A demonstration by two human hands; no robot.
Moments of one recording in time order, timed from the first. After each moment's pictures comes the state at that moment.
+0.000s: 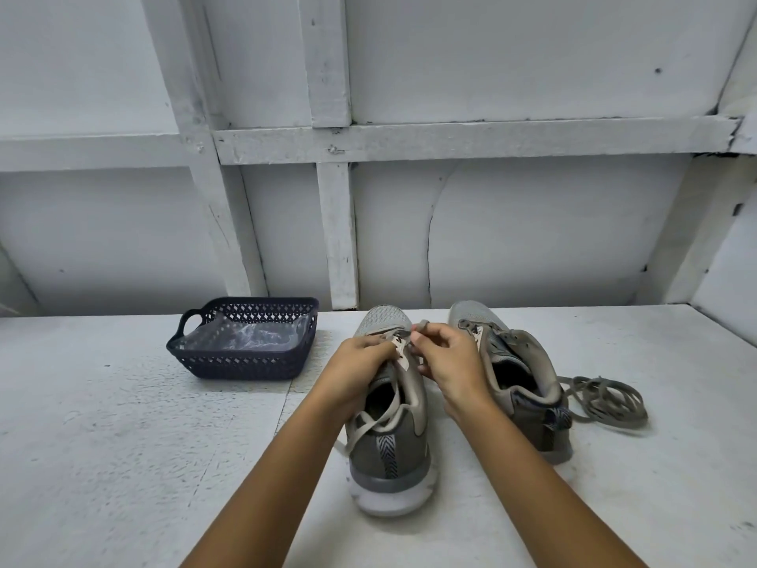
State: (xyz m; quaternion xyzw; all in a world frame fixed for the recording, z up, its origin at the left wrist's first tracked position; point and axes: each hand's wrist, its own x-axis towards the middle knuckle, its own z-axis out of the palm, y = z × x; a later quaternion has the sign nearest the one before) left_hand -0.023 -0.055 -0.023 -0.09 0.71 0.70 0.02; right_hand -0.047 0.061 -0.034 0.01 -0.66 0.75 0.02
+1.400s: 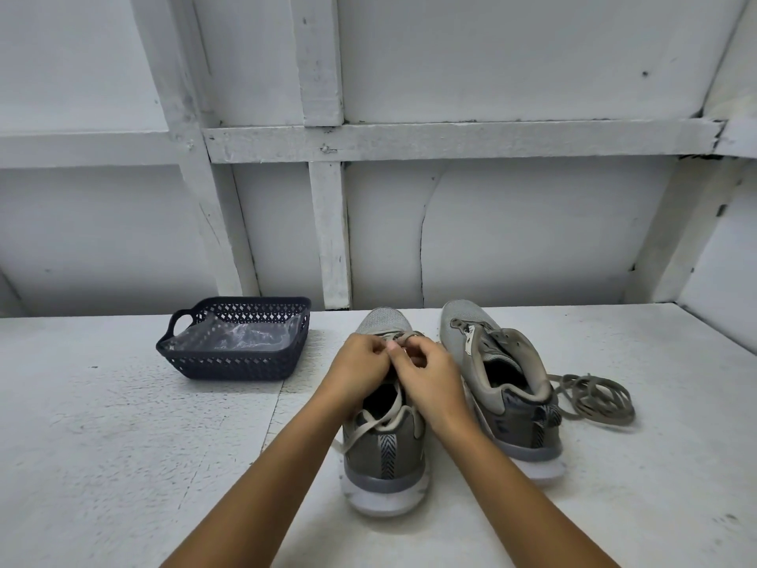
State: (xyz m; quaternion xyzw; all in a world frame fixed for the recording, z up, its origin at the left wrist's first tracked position) left_hand -0.044 -0.053 -0.039 -0.02 0.87 0.49 -0.05; right_hand -0.043 0.053 -0.059 0.07 -0.79 0.60 0.12
